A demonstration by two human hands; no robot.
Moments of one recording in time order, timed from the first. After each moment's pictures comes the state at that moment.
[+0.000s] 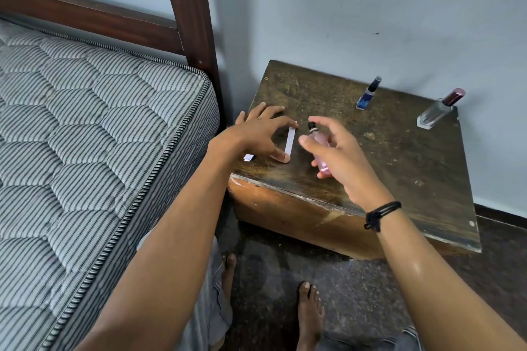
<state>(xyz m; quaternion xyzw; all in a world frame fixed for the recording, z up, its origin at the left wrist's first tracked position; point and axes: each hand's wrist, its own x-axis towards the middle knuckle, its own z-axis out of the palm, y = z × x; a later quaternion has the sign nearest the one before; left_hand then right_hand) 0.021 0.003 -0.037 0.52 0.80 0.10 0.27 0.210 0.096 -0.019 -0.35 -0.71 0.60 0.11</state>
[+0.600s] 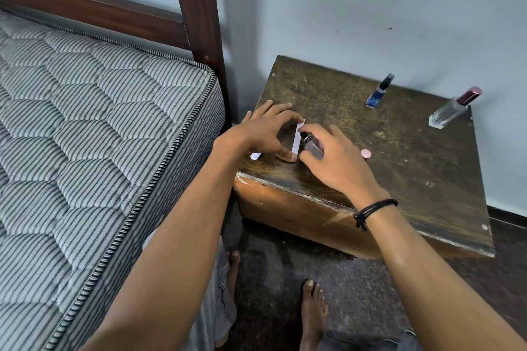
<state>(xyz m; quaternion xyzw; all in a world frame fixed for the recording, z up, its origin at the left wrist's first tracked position) 0.015 0.002 -0.044 0.51 0.80 0.13 0.29 0.195 0.104 -0.054 -0.25 -0.94 0.22 0.08</state>
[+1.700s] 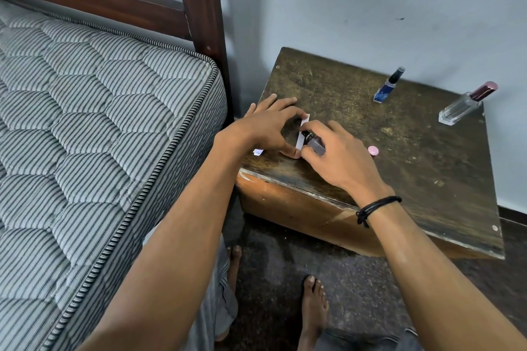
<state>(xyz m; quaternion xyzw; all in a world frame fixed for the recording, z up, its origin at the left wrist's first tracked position) 0.015 0.004 -0.047 0.52 0.80 0.12 0.27 0.190 0.103 -0.055 -0.22 -0.96 0.17 0.09</state>
